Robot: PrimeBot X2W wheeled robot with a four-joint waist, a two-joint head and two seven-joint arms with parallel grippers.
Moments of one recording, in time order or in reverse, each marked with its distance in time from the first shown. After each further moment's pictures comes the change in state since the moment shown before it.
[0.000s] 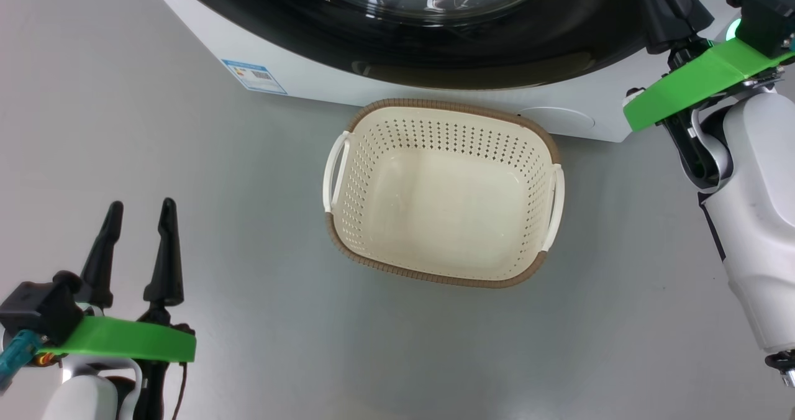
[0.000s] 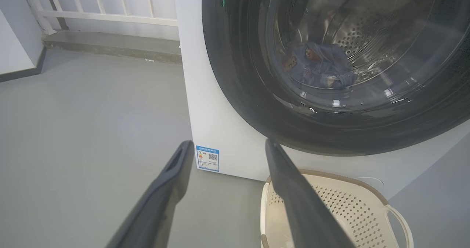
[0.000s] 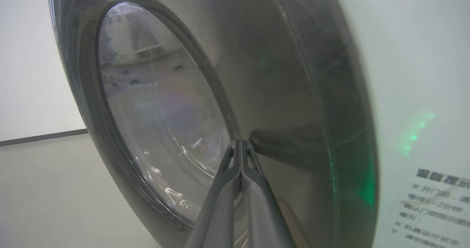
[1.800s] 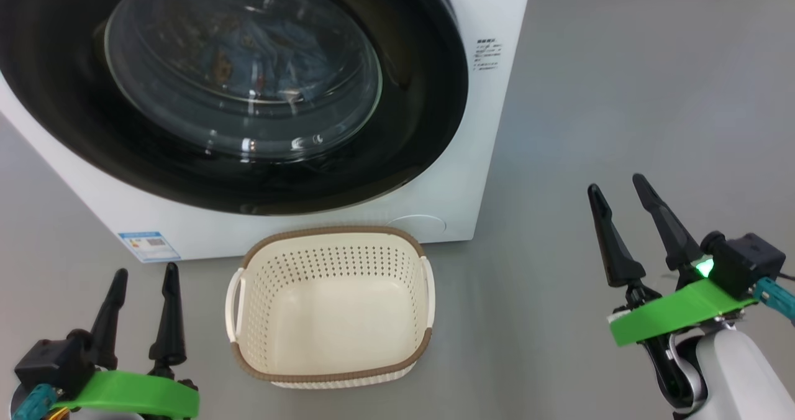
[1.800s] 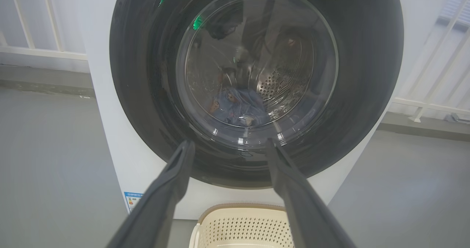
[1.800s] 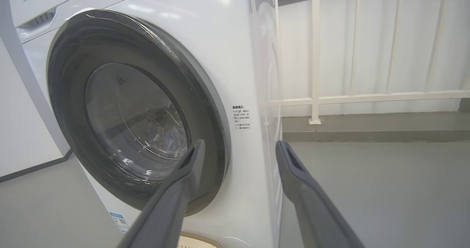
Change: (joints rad) left arm 0.140 -0.019 0.024 0.010 0.029 -0.001 0.000; right arm 0.653 0.110 -0.147 -0.331 0.009 -0.006 0.000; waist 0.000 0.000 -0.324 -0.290
